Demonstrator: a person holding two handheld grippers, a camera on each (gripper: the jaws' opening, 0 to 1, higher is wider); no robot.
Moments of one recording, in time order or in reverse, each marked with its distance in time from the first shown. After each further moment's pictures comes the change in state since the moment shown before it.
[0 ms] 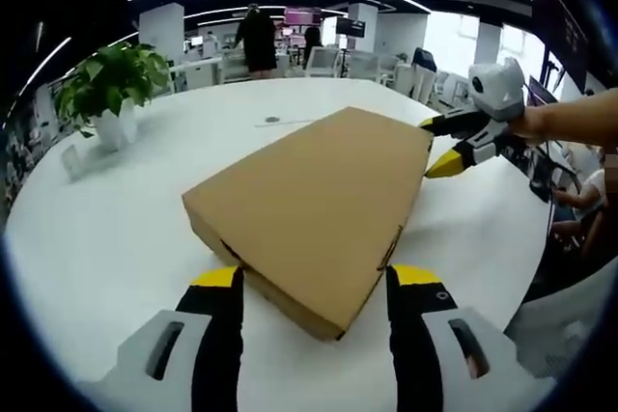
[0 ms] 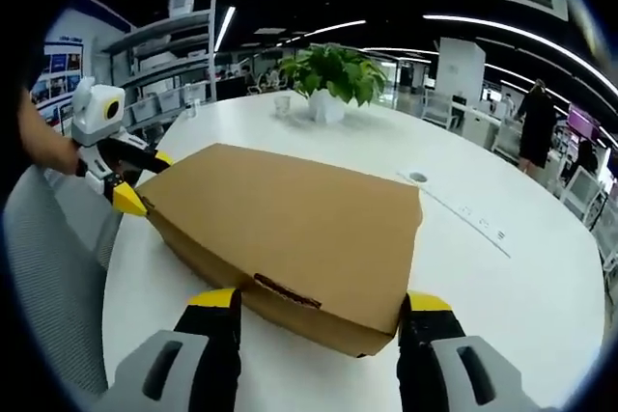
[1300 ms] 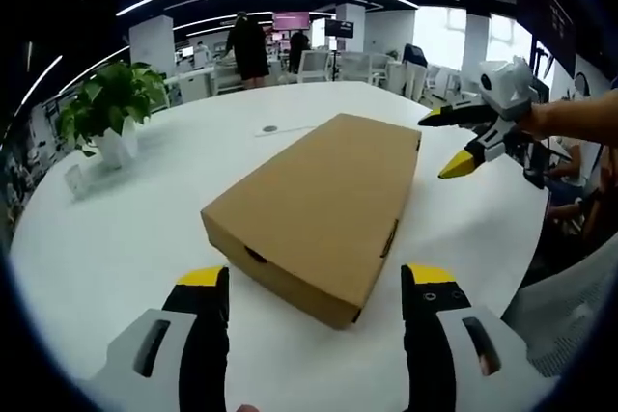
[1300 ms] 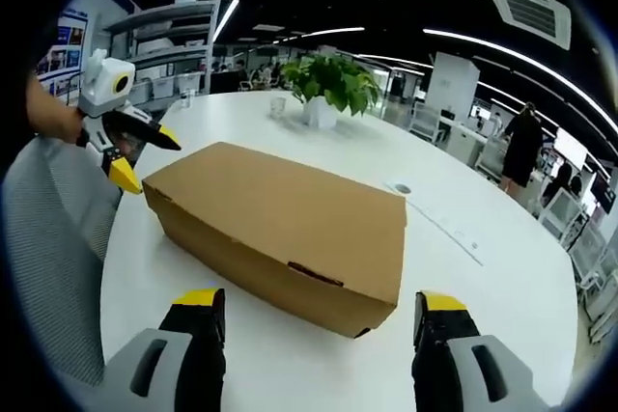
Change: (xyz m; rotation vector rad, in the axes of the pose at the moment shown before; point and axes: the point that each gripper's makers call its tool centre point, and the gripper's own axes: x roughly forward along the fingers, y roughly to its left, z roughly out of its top) left arm -0.019 0.001 0.007 0.067 -0.013 0.000; right arm -0.022 0.001 0.003 -0.080 -0.004 -0.089
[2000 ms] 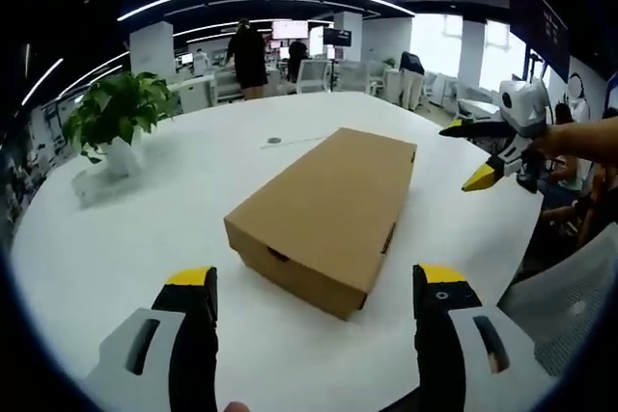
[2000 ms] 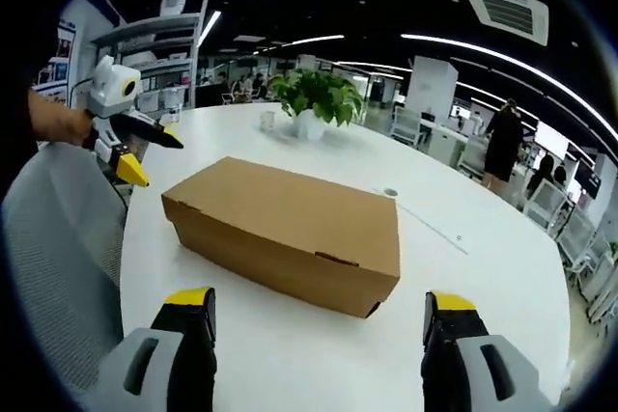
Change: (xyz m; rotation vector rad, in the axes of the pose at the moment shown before) left arm -0.032 0.012 0.007 0.004 -0.039 -0.012; right arm -0.043 0.029 0.004 0.031 -0.040 -0.074
